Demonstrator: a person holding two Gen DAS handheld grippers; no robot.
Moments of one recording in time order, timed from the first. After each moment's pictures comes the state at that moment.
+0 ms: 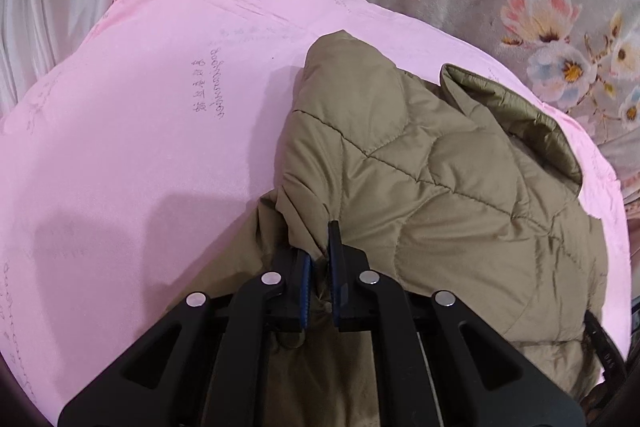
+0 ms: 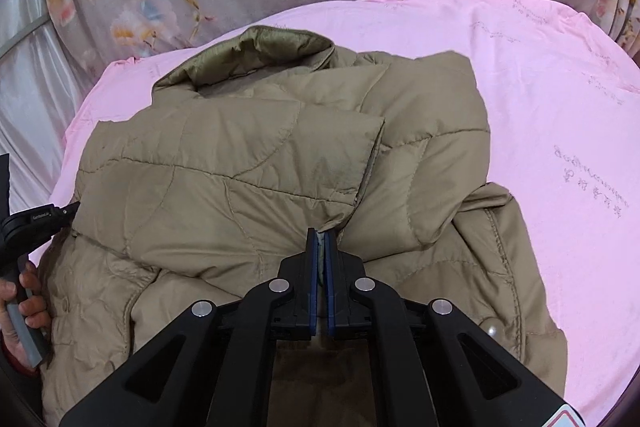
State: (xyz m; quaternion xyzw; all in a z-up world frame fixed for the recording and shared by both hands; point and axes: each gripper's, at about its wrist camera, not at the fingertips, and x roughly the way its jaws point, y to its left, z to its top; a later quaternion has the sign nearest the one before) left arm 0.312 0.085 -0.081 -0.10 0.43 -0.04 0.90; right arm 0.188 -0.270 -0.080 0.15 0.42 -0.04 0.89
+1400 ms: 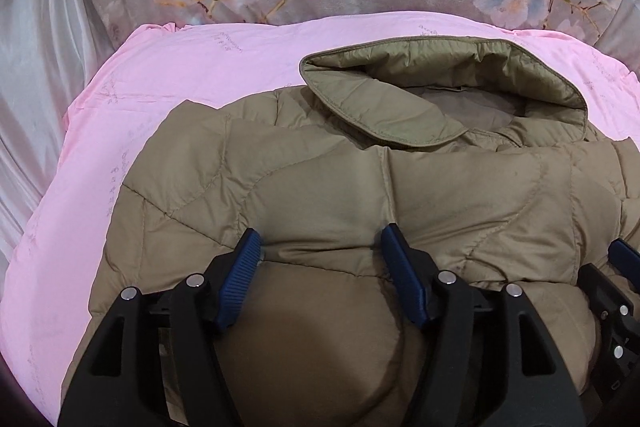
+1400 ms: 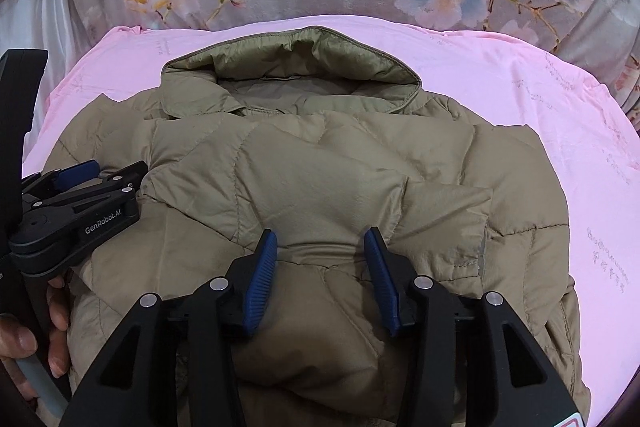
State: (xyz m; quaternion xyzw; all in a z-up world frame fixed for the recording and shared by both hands) left arm 0.330 -0.053 -0.093 0.08 0.37 -0.04 0.92; right arm 0.248 -0.204 -0.080 0.04 0.41 -0.06 0.91
